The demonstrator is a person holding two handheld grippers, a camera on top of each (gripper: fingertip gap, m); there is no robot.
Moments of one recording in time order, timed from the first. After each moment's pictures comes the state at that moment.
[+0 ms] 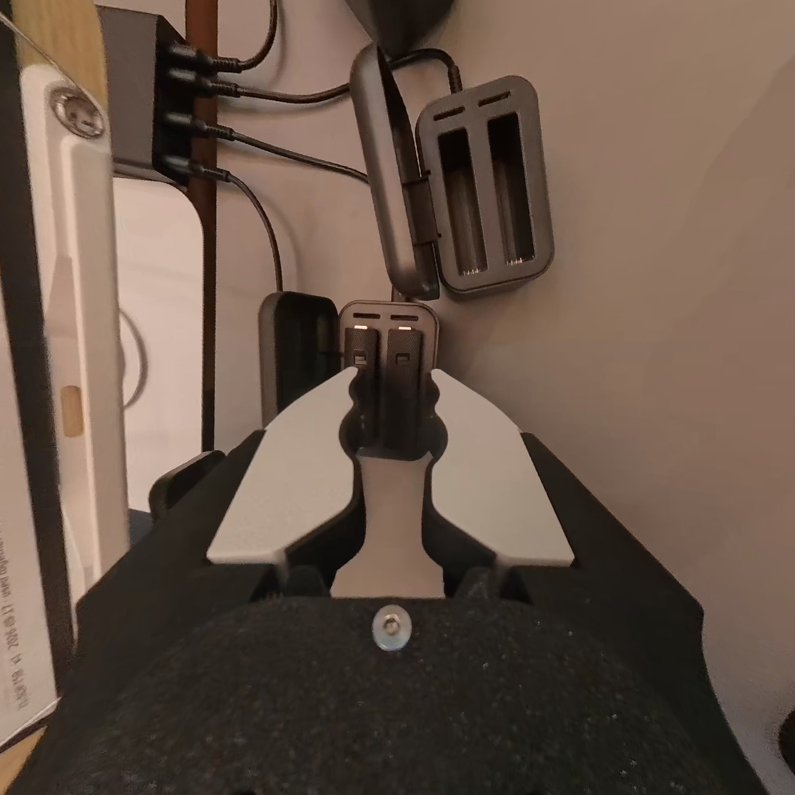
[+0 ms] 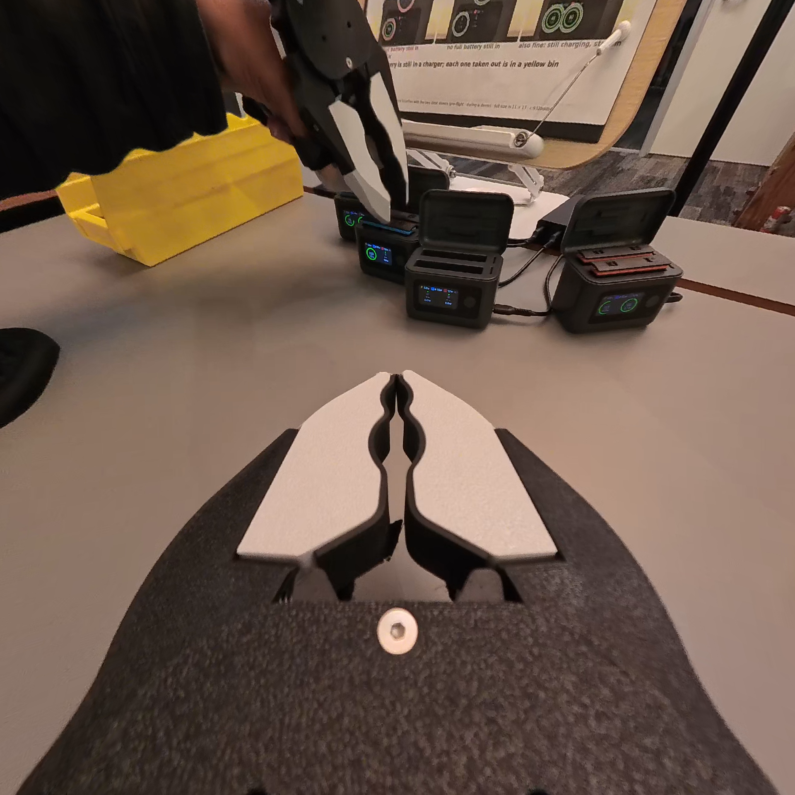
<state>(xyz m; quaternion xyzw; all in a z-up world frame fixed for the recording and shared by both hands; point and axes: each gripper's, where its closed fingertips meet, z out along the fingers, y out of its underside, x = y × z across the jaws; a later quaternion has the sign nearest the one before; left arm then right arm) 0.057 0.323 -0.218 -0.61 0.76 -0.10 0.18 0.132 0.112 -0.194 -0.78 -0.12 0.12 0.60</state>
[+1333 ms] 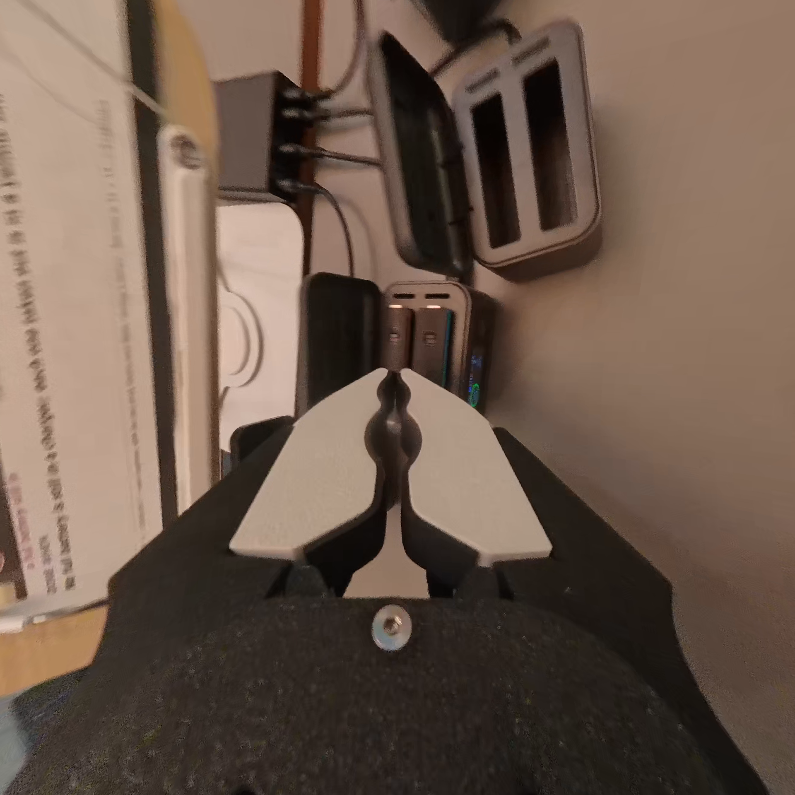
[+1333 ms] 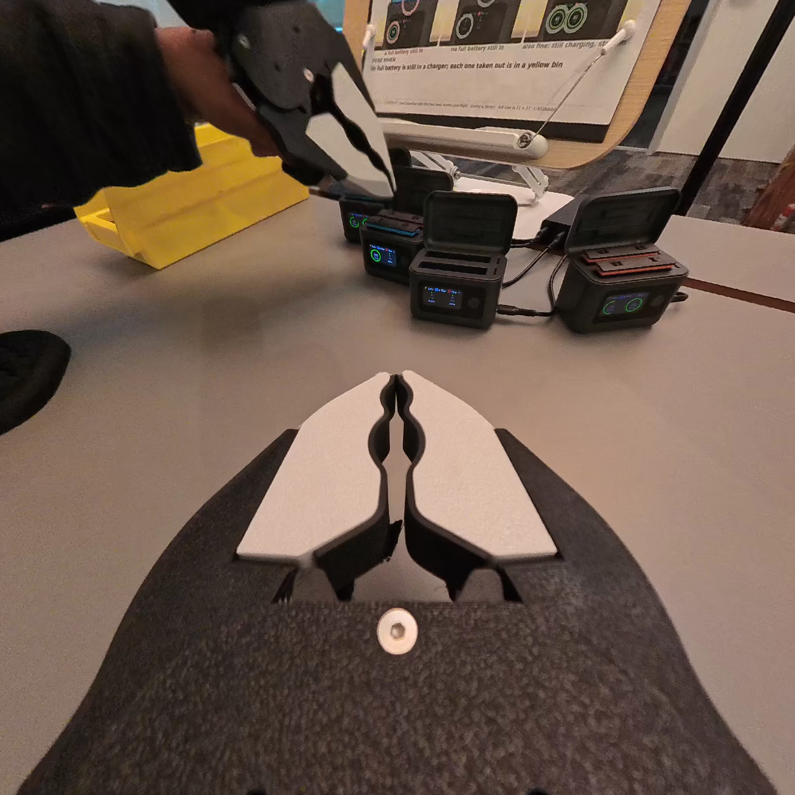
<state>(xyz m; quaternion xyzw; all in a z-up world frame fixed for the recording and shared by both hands) 0.048 0.334 -0.207 -0.56 0.76 0.01 0.33 0.131 0.111 -0.194 -0.78 -0.12 0.13 0.59</state>
